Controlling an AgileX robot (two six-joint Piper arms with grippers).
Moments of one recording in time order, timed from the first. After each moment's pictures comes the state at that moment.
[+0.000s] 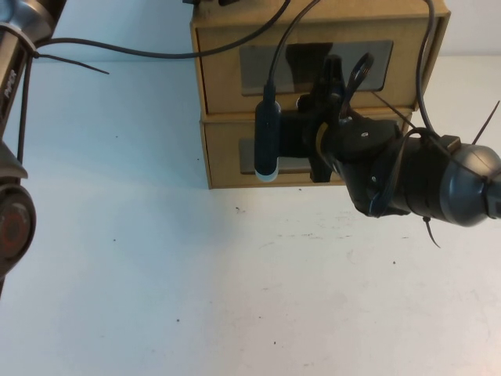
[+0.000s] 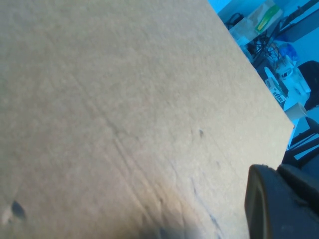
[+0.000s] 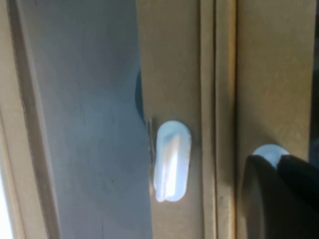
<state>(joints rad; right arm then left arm) 0.68 1.90 -1.36 -1.68 0.43 0.48 -0.26 2.29 -2.58 -0.97 1.21 0.20</state>
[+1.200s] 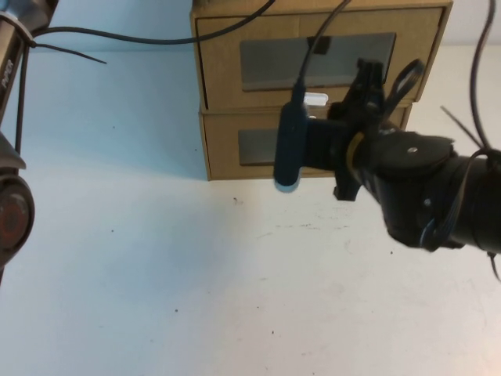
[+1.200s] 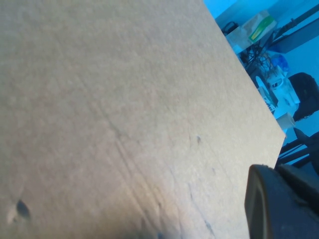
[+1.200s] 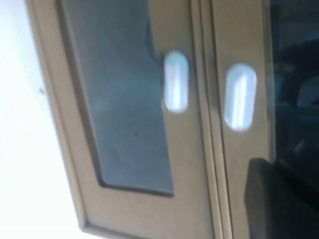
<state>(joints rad) 0.77 1.67 -1.15 -1.51 0.56 0.45 -0.27 2.29 -2.58 -0.99 1.20 0.15</state>
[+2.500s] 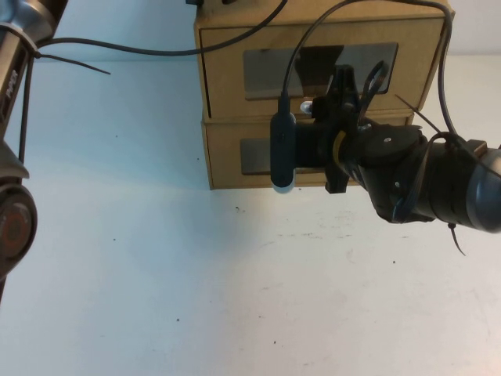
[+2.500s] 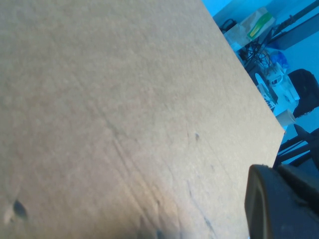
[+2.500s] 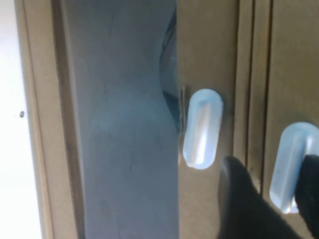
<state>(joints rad) 0.65 1.84 -1.27 -1.67 0.38 0.45 -0.27 2.29 -2.58 -0.99 1.20 0.16</state>
